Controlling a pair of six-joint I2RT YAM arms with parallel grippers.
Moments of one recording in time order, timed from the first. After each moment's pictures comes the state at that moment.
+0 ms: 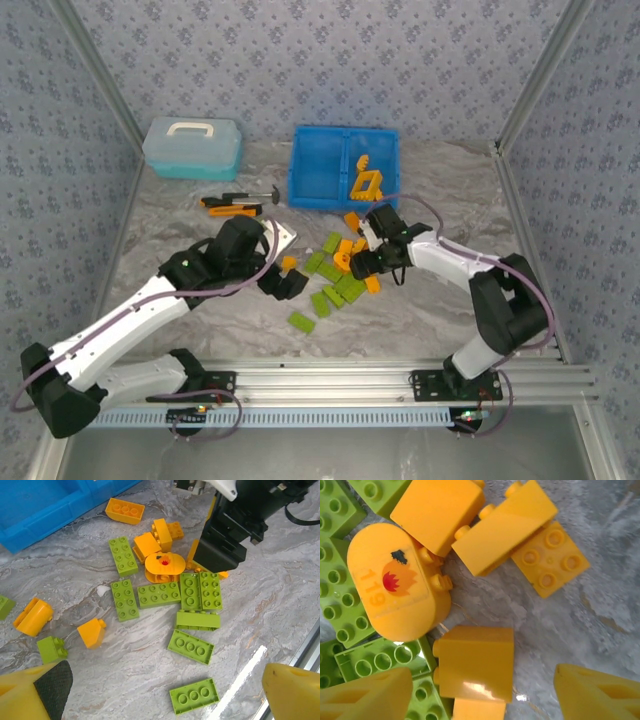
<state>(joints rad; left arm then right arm) -0.81 1.04 0.98 -0.69 0.07 -0.05 0.52 1.60 0.96 -0.55 -0.10 0.12</state>
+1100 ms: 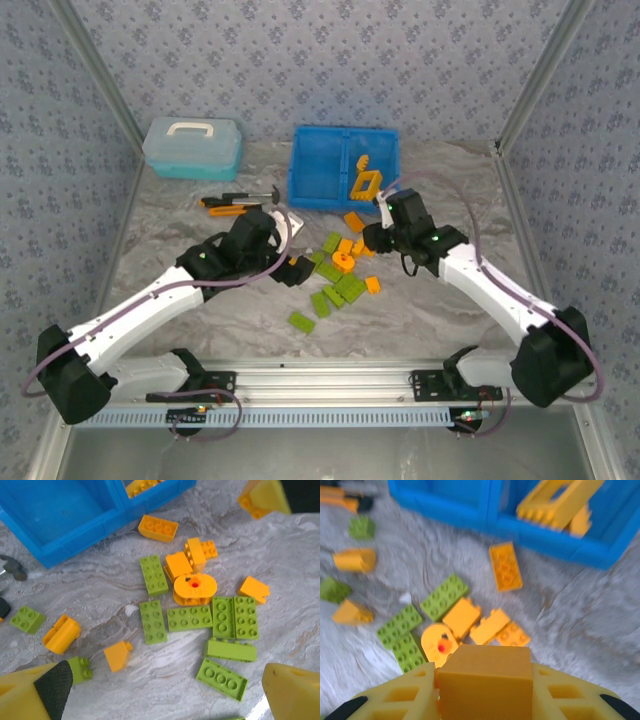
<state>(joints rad) -0.81 1.14 0.99 -0.55 -0.04 -0.07 0.52 1.26 0.99 -0.49 0.03 0.20</state>
